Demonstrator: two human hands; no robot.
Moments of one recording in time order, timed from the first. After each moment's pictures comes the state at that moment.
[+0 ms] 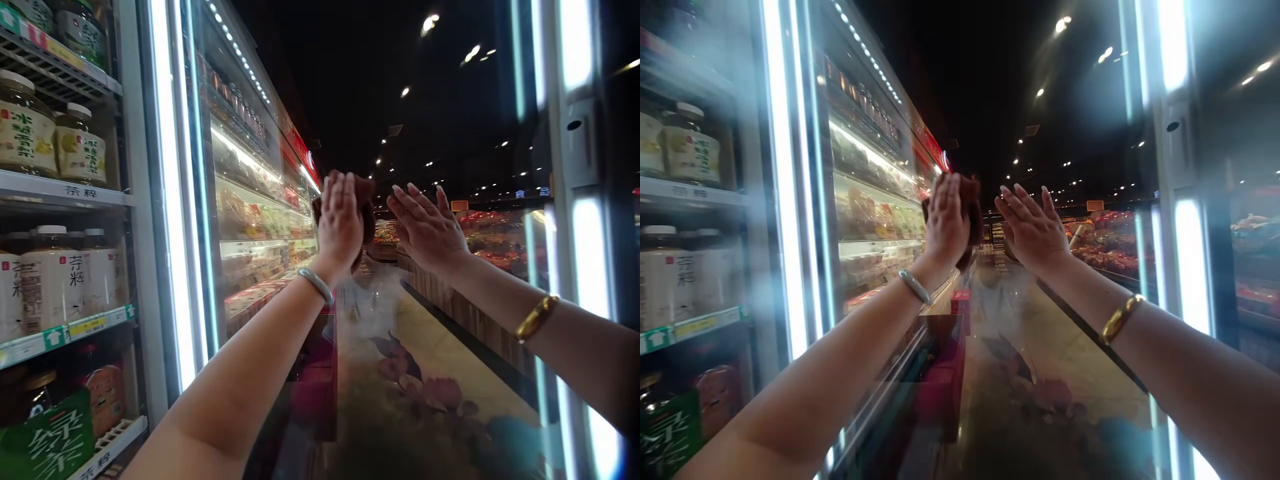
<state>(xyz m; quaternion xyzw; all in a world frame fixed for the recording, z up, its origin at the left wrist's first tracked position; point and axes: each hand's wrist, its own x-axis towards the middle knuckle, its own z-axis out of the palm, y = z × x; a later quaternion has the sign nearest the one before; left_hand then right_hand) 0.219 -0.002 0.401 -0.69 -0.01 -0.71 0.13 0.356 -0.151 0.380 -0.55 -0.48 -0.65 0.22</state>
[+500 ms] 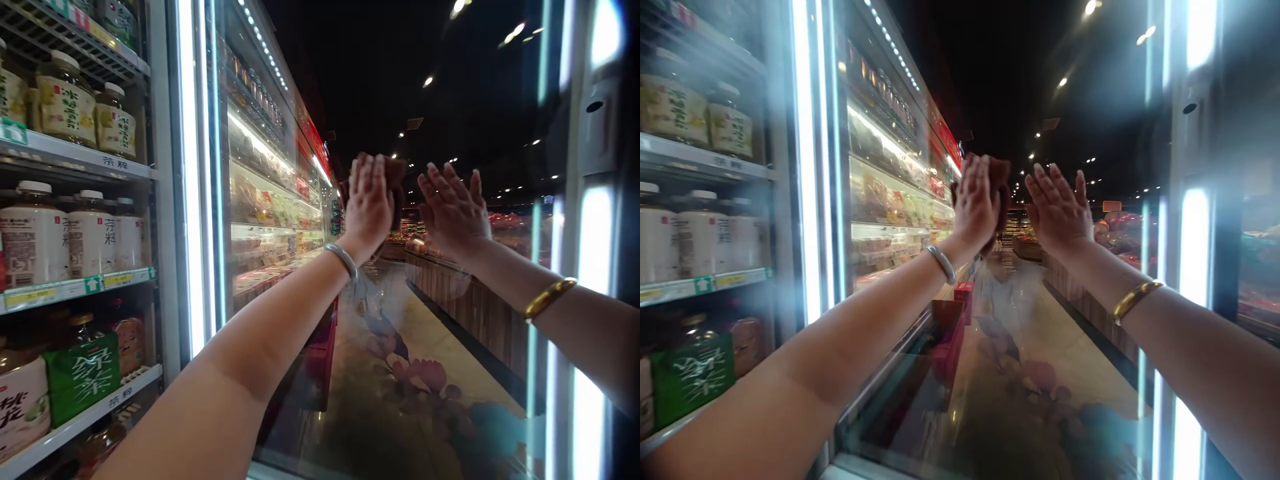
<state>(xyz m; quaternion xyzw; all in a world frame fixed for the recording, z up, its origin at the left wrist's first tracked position) 0.256 -0.032 0.401 -0.67 0.03 -0.73 0.10 0.386 -0.183 0.382 -0.56 -0.47 -0.63 0.26</state>
